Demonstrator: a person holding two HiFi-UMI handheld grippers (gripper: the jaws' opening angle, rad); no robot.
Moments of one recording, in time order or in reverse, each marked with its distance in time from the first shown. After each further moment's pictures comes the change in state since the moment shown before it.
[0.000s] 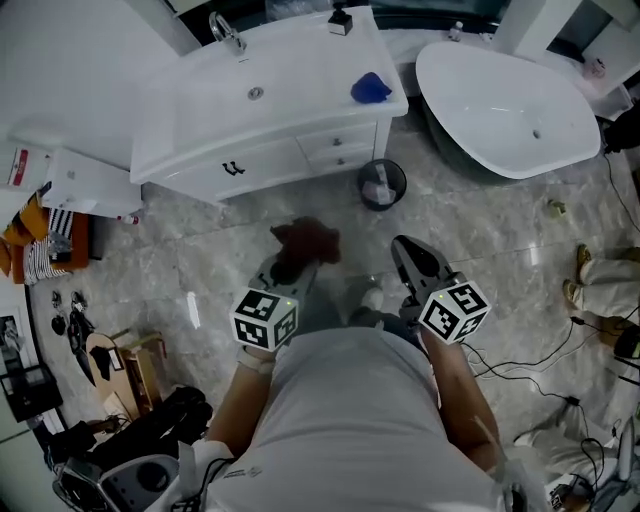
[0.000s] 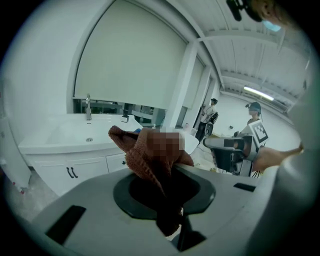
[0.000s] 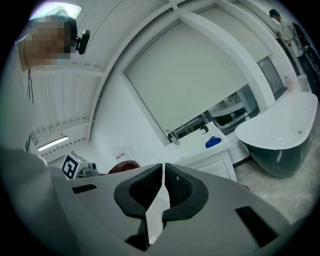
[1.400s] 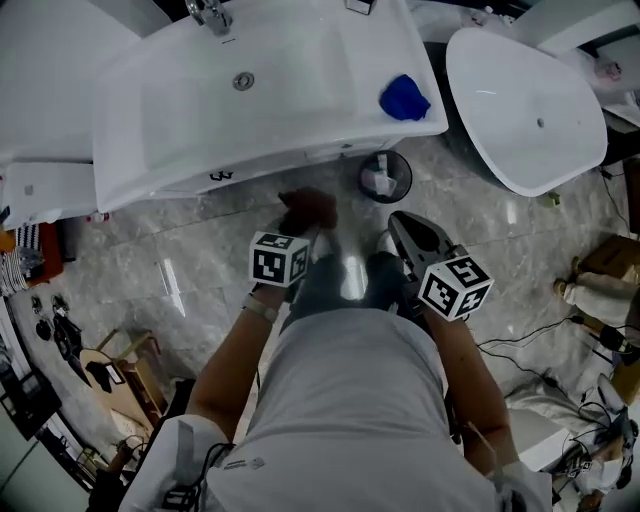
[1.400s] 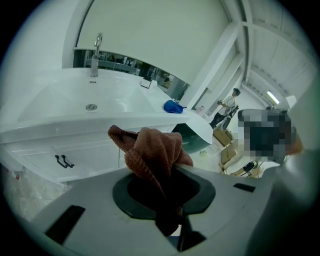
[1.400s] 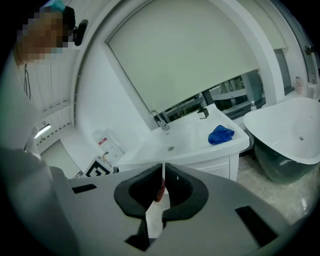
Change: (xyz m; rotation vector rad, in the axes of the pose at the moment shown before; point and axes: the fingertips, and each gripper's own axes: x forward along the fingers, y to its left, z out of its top) left arm 0.176 0.214 -0.028 -0.197 0.330 -0.024; right arm 0.216 -0.061 0.015 -0.017 0.242 -0.112
